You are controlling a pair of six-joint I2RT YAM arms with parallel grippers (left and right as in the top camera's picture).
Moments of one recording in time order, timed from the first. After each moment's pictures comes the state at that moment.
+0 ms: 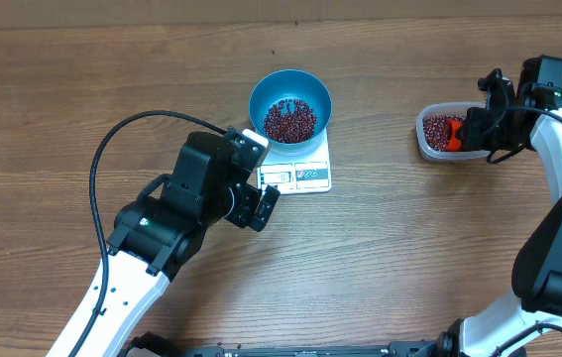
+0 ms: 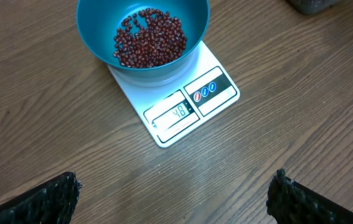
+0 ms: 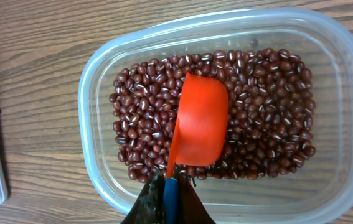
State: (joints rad) left arm -0.48 1.16 1.07 -0.75 0.05 0.03; right arm -0.27 1.85 1.43 -0.85 -0.32 -0.14
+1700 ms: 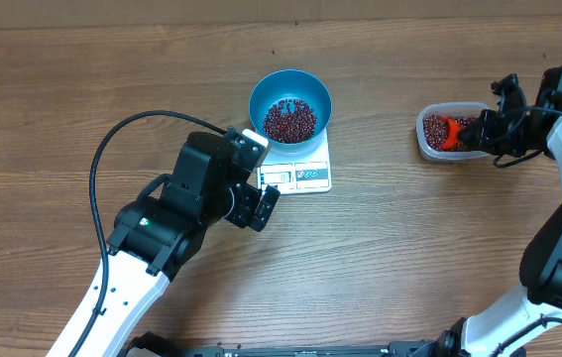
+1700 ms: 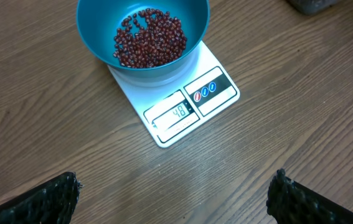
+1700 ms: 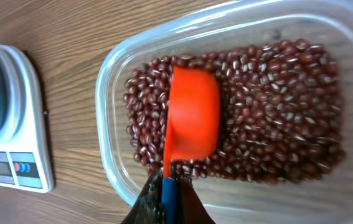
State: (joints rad) left arm -0.48 1.16 1.07 -0.75 0.05 0.03; right arm -0.36 1.89 1.43 -0.86 -0.51 -0.17
